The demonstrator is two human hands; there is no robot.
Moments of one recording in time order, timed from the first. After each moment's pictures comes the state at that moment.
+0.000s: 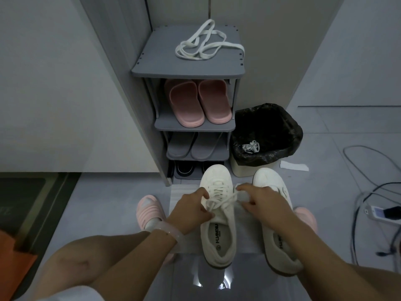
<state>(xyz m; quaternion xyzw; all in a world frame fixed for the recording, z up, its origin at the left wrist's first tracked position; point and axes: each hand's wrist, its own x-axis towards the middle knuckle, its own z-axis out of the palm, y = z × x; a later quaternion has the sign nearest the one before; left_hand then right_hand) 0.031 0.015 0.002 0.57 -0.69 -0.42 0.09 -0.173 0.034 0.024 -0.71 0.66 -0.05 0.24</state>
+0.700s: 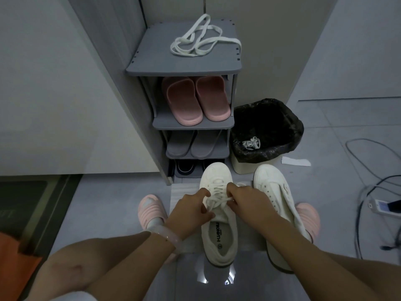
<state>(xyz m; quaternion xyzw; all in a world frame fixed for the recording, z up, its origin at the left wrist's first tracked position) 0.031 0.019 0.001 0.55 -0.75 -0.36 0.08 -0.143 0.026 0.009 -0.77 0.61 -0.02 0.19</state>
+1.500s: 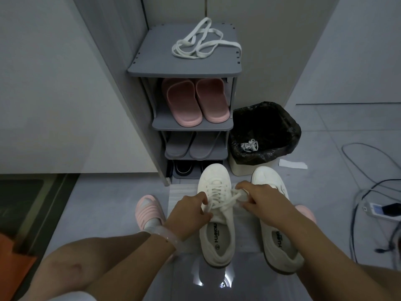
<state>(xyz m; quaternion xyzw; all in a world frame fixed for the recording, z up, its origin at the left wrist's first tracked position) 0.029 0.021 -0.002 0.57 -0.75 -0.33 0.05 -0.175 0.033 0.036 -0.72 0.64 -0.02 0.27</state>
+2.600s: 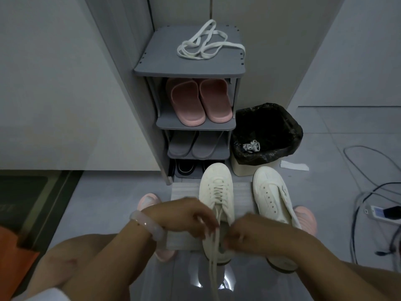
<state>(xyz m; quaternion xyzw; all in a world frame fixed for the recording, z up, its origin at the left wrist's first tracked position) 0.053 0.007 0.040 0.35 -0.74 -0.57 -0.08 -0.144 0.066 0.064 -0.79 0.45 0.12 0.41</state>
